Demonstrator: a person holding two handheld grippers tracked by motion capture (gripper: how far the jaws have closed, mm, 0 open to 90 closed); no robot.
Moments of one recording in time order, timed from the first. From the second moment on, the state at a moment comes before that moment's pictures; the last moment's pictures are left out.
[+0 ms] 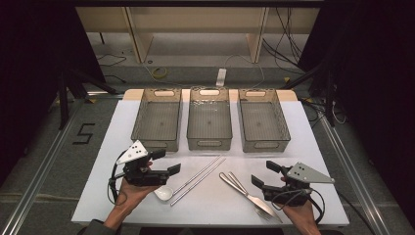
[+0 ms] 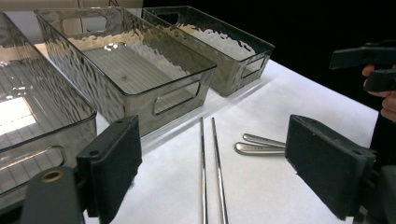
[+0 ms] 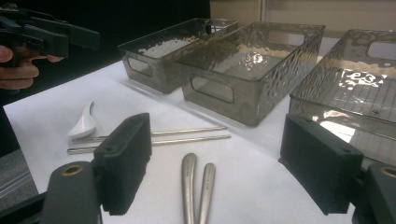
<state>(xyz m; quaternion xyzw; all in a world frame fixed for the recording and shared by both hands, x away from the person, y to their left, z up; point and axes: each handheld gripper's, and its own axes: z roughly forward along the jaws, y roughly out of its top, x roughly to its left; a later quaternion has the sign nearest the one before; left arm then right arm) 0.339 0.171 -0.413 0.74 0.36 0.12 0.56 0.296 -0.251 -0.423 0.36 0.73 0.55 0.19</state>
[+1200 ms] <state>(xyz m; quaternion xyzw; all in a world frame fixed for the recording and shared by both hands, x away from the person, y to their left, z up) 0.378 0.113 -0.418 0.87 0.39 0.07 0.29 0.298 -0.251 -0.423 0.36 0.75 0.53 0.19</state>
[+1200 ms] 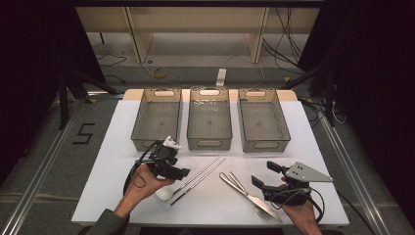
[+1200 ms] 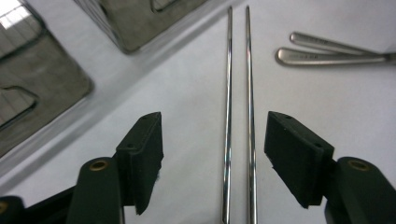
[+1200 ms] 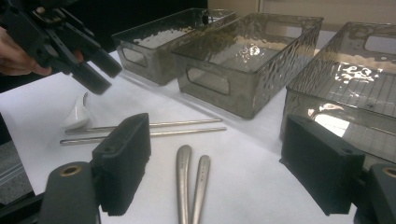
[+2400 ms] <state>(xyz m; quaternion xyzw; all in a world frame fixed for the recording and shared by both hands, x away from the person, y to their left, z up) 0.394 0.069 -0.461 0.92 0.35 0.02 0.15 0.299 -0.250 -0.424 0.36 0.75 0.52 0.18</state>
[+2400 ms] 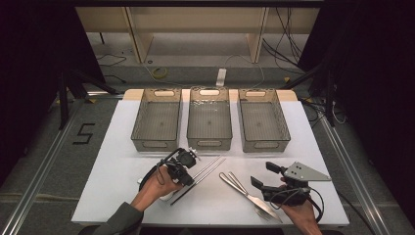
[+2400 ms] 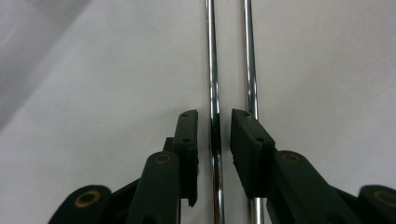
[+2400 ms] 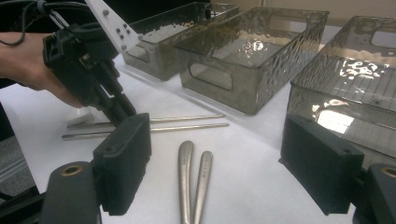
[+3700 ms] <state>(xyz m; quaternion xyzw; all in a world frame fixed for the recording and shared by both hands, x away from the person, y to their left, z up) 0.388 0.072 -0.428 0.92 0.34 0.02 0.20 0.298 -0.252 -0.423 0.36 0.75 0.52 0.19</state>
